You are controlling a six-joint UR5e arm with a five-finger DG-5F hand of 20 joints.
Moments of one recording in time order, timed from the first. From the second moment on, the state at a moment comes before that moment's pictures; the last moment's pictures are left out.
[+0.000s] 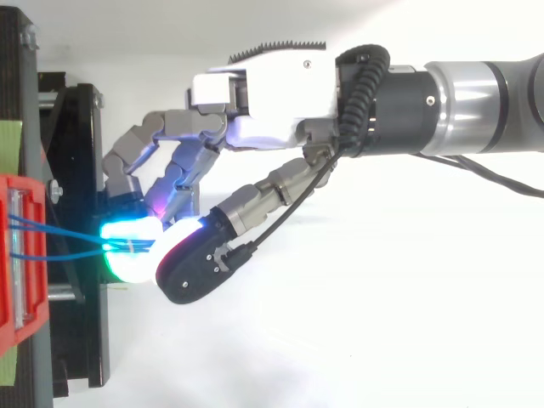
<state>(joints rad) 0.02 -2.40 -1.12 -2.65 -1.65 -0.02</state>
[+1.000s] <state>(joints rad) 0.02 -2.40 -1.11 -2.66 -1.65 -0.04</state>
